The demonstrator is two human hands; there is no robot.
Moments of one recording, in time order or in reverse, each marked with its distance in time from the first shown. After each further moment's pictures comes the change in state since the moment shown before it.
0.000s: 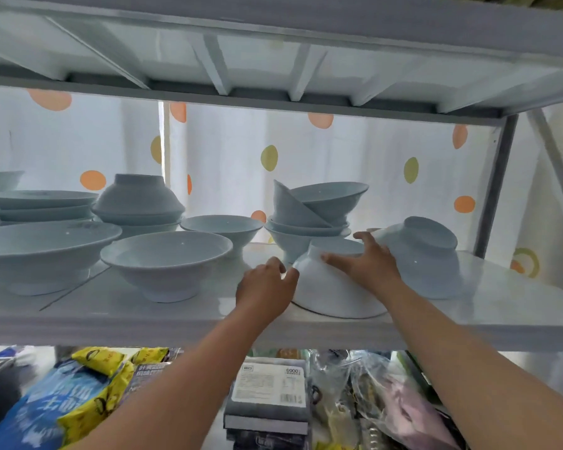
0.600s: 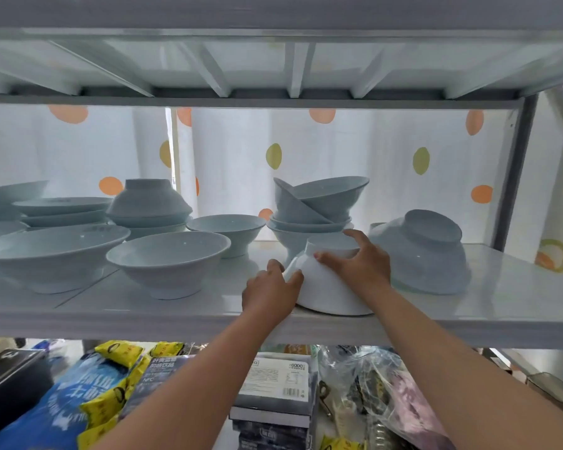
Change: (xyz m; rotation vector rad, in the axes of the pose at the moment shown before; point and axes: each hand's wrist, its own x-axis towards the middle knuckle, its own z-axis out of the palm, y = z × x) left_hand -0.014 0.017 0.010 -0.001 -0.029 -0.157; right_hand -0.004 0.007 0.011 0.135 0.105 -0.095
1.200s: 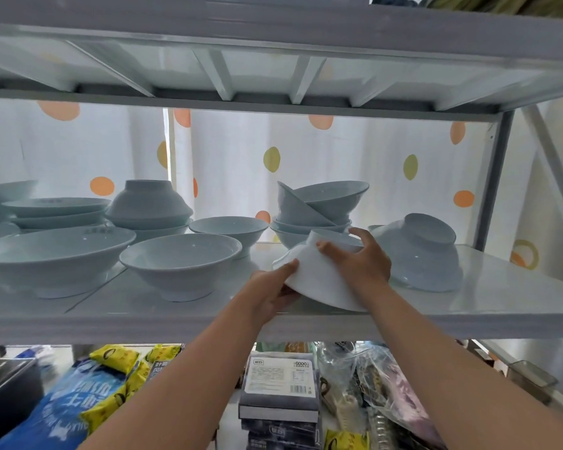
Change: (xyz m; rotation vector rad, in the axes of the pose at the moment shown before) left_hand 0.006 -0.017 -0.030 -1.309 -0.350 -0.327; right_hand -0.026 -0.037 0.007 0.160 0.127 0.114
